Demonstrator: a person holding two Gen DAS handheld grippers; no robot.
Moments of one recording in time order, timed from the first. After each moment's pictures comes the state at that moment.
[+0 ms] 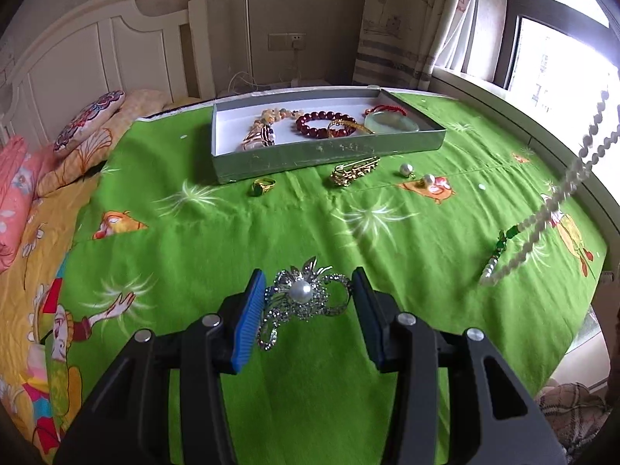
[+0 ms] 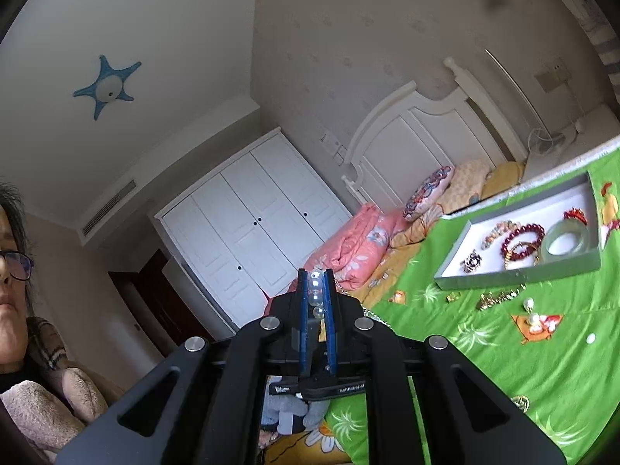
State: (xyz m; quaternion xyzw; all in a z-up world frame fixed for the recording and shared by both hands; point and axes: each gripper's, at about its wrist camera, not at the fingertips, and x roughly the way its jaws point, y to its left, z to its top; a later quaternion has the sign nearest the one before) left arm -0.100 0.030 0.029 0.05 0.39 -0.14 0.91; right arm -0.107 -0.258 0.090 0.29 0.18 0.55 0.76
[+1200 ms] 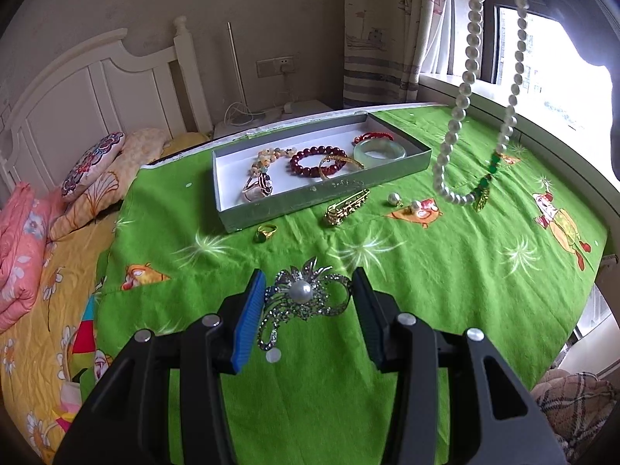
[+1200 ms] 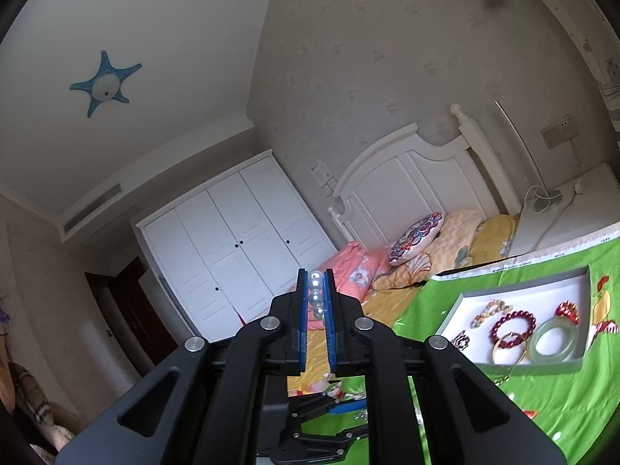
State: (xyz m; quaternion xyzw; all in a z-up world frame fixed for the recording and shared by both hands) left arm -0.101 0.020 0.068 0.11 0.35 -0.14 0.92; right arm -0.061 -0.248 0.176 0.27 0.13 0.51 0.81
